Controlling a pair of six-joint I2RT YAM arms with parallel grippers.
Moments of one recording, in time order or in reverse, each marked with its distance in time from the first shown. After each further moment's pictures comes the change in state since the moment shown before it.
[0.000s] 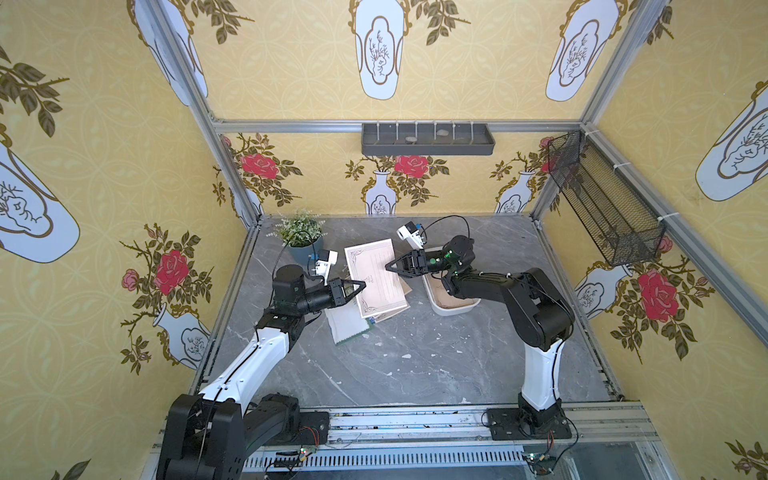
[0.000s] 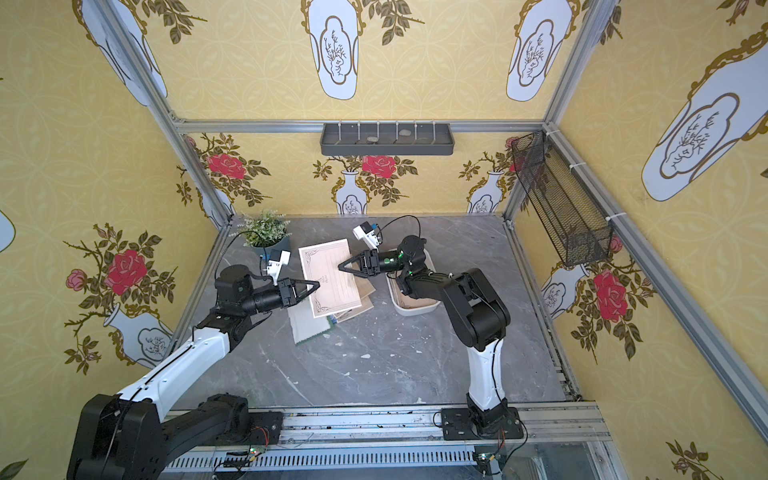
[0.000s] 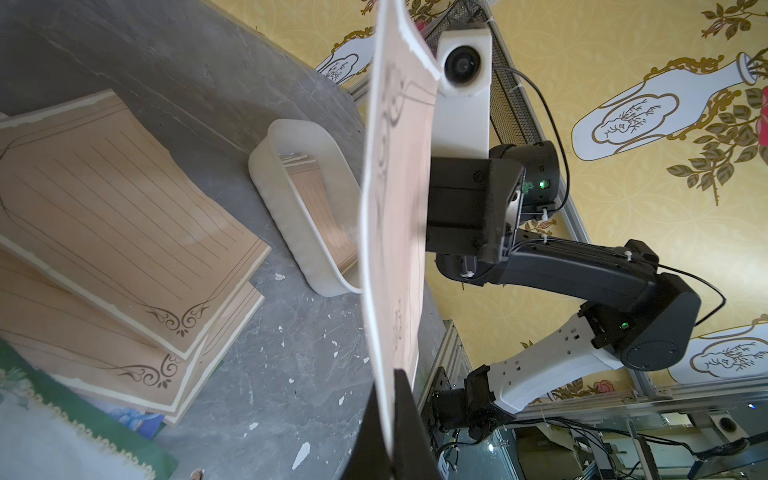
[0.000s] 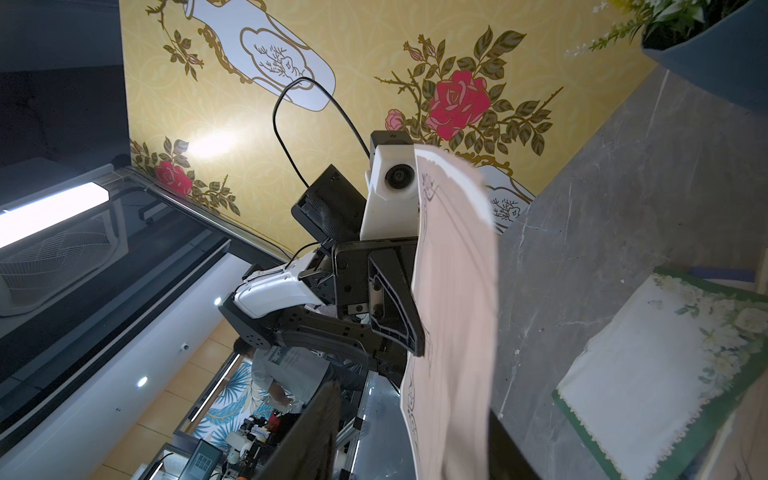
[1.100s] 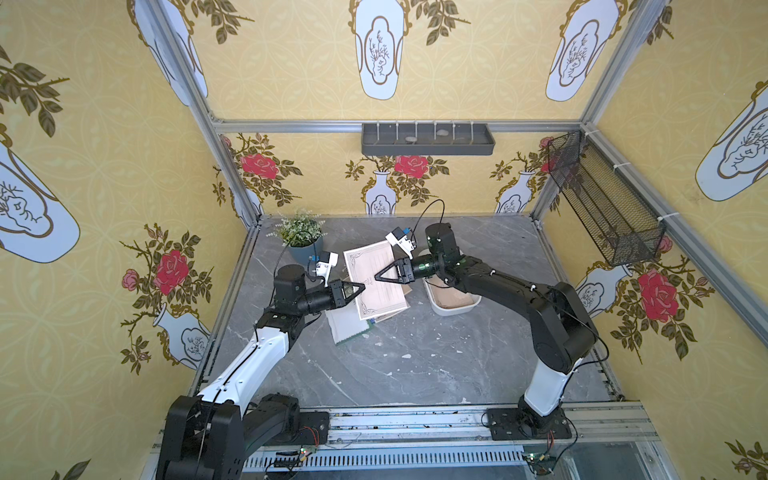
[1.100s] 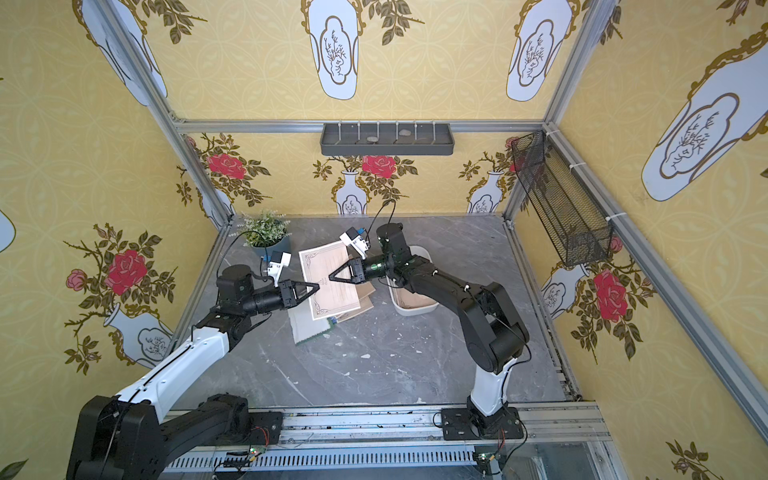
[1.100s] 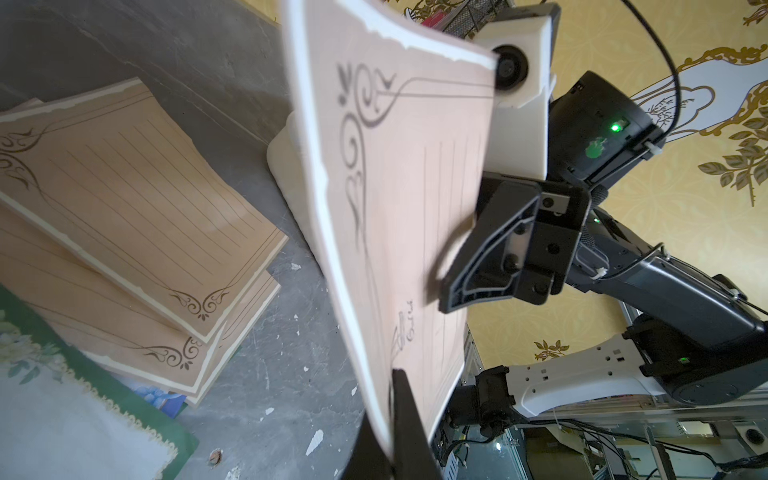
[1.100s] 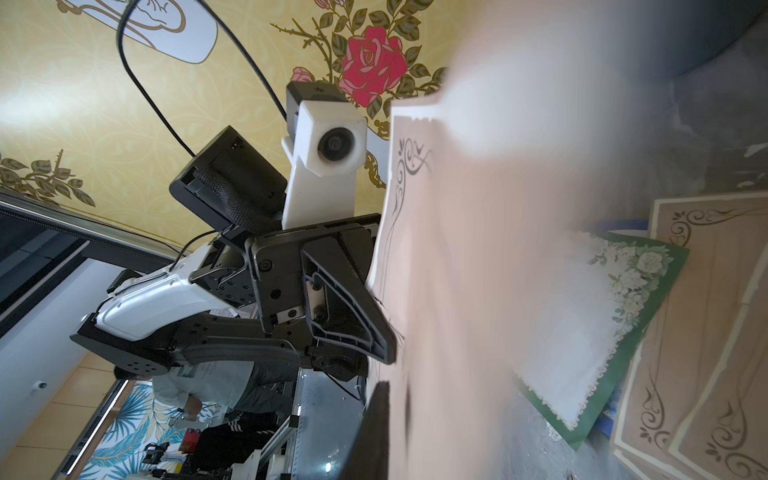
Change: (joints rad) left arm 0.000 -0.007 0.015 -0.097 -0.028 0.053; right arm 0.081 -0.182 0.124 -1.020 0.212 -0.707
